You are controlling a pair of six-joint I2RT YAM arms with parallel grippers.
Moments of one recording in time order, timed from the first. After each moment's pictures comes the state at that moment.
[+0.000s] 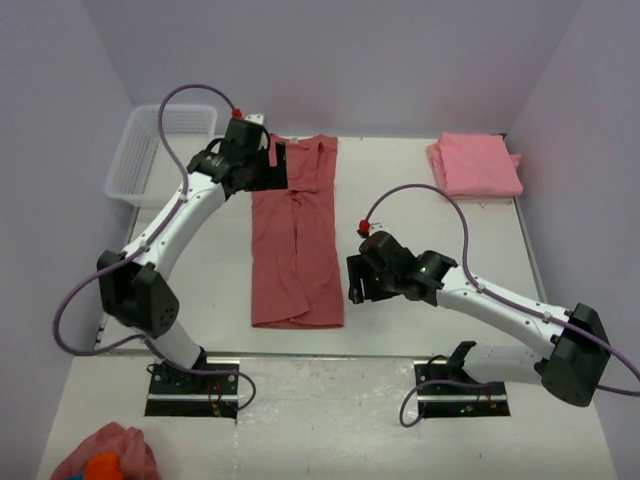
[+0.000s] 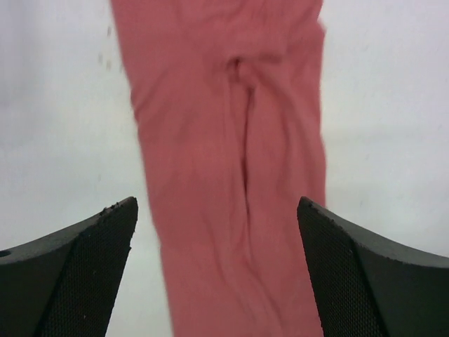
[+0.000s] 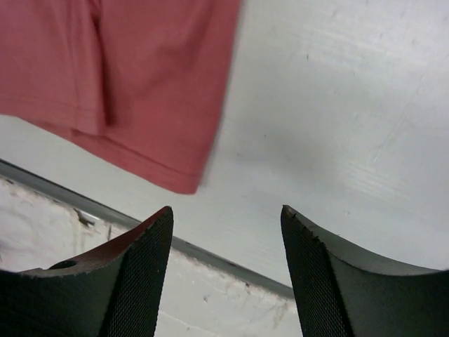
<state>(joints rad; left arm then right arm) -0.39 1.72 1.69 -0.74 -0.12 -0.36 0.89 1.21 0.92 -0.68 0.13 0.62</state>
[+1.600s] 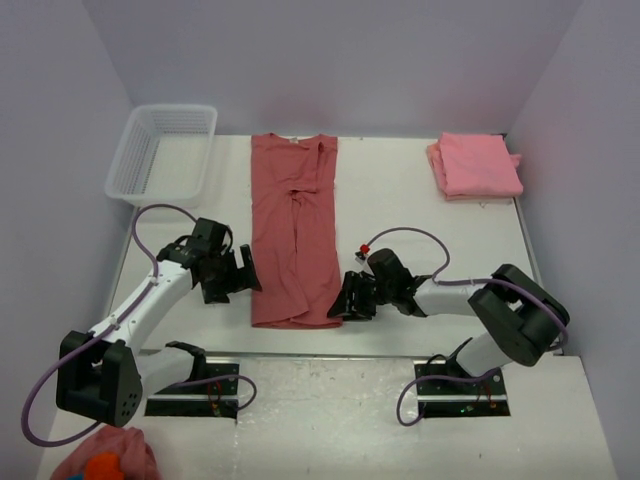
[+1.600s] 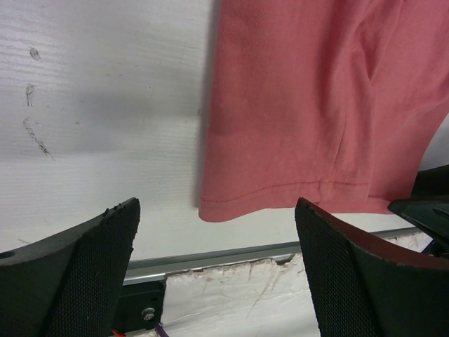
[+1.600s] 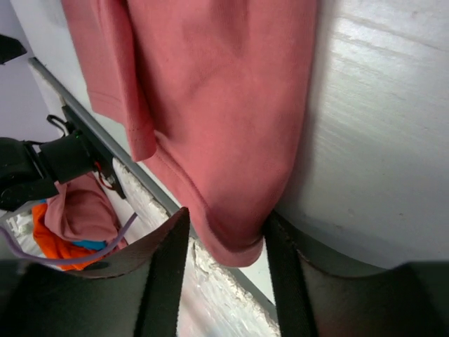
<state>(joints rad) -0.26 1.13 0.72 -0.80 0.17 -0.57 0.73 1.51 0.47 0.21 -0.50 0.96</state>
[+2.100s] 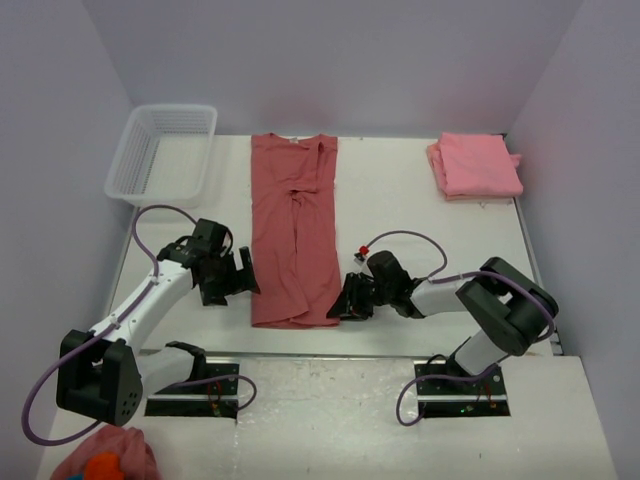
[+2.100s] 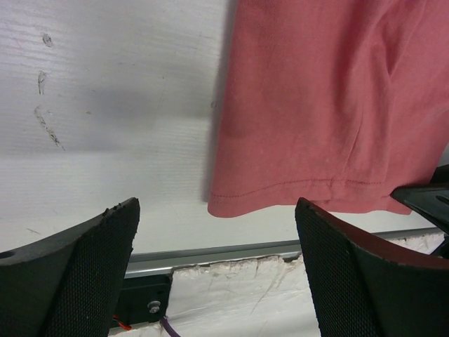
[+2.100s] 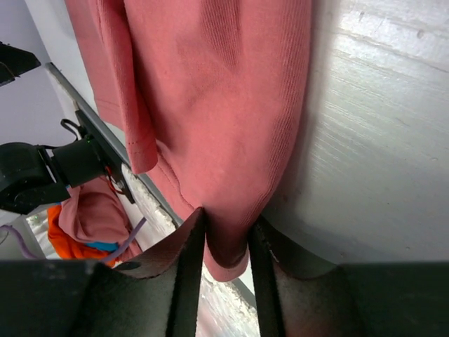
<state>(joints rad) -0.26 1.14 0.72 -0.82 0.15 -0.57 0.73 1.58 0.44 0.35 -0.52 1.01</state>
